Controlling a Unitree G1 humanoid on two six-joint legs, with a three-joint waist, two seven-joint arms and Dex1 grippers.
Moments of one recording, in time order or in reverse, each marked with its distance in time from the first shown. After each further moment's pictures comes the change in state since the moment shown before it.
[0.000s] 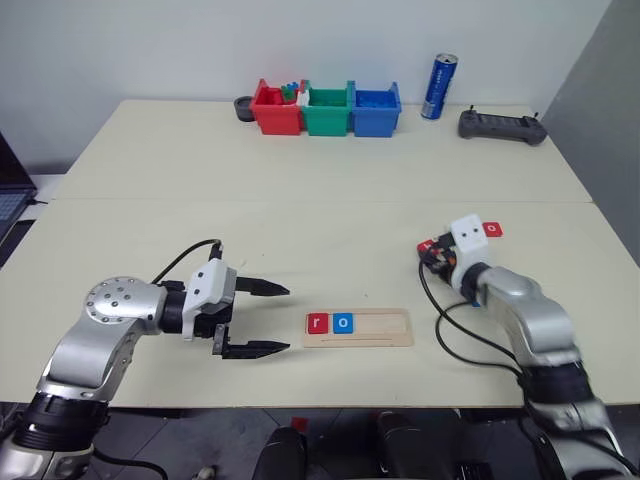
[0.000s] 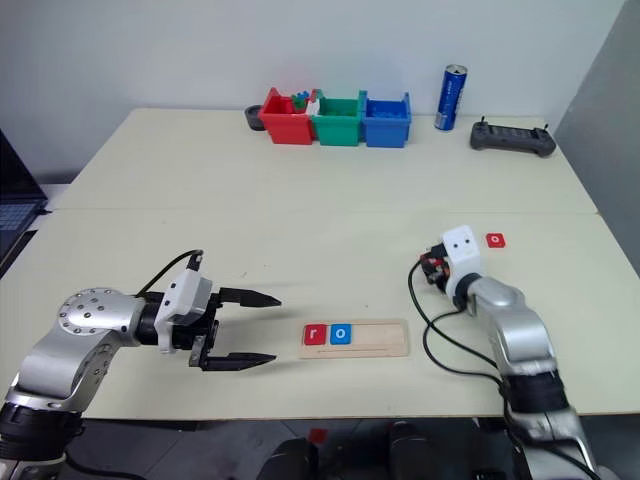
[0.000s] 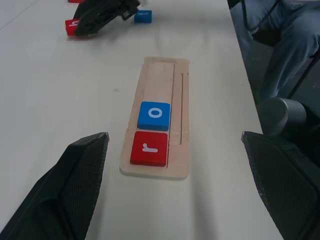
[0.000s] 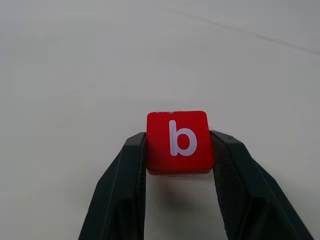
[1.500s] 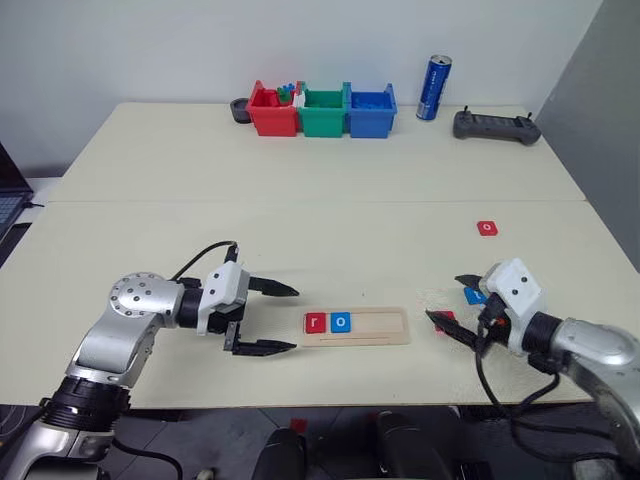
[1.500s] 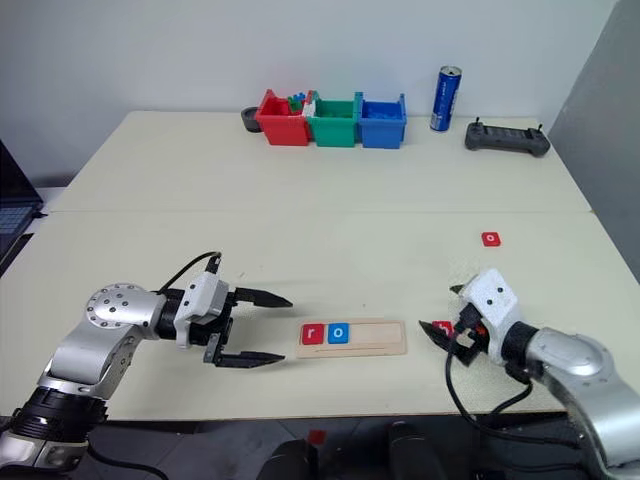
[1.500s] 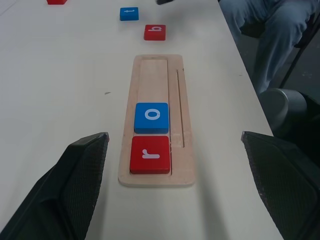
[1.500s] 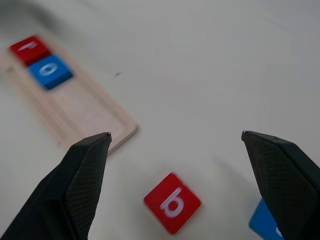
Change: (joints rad) left arm -0.076 -0.046 -0.080 0.118 0.043 -0.090 -0.031; right arm 0.338 -0.350 -0.149 -0.324 0.184 -0.090 0.444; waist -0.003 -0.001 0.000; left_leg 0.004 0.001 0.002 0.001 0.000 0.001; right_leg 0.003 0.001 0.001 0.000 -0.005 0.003
